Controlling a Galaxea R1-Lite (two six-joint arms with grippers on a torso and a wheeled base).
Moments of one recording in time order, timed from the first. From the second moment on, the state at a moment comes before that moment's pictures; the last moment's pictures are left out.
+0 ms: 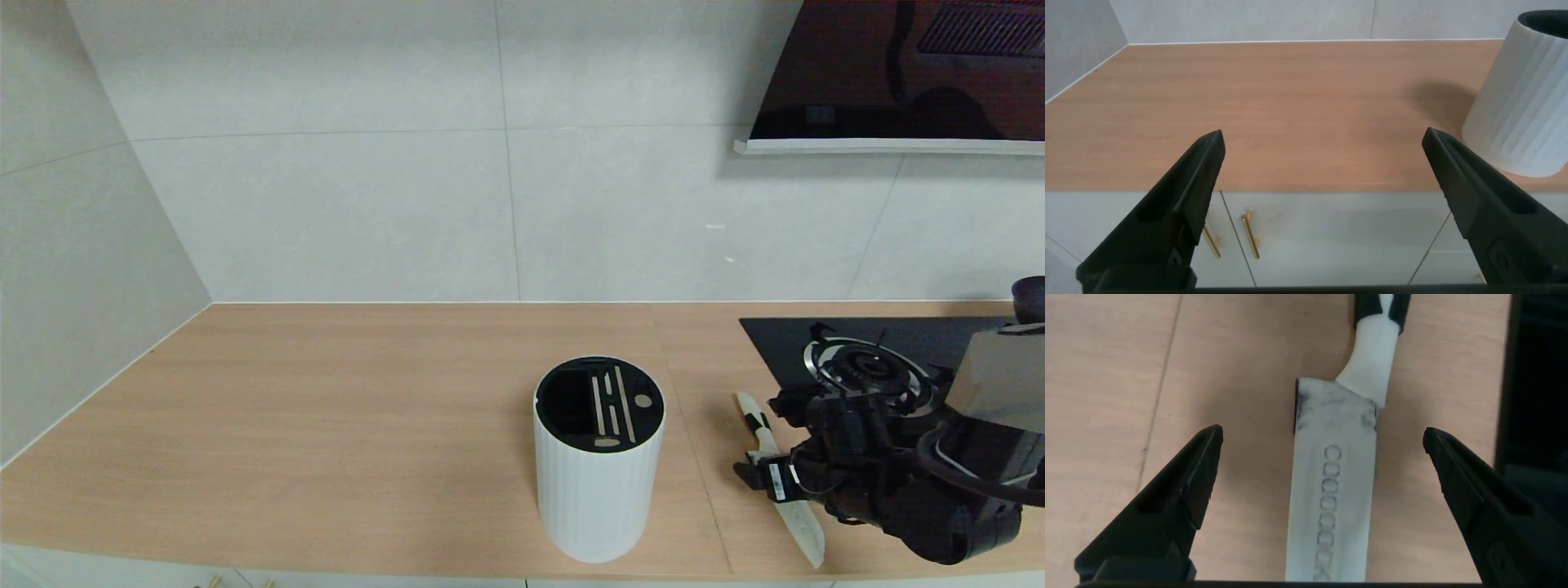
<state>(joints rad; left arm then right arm) 0.00 0.00 0.00 0.00 -0.01 0.00 0.22 2.20 -0.54 -0.97 -0.12 0.01</state>
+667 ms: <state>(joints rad) 0.00 0.00 0.00 0.00 -0.01 0.00 0.22 2.28 -0.59 -0.99 -0.17 0.04</state>
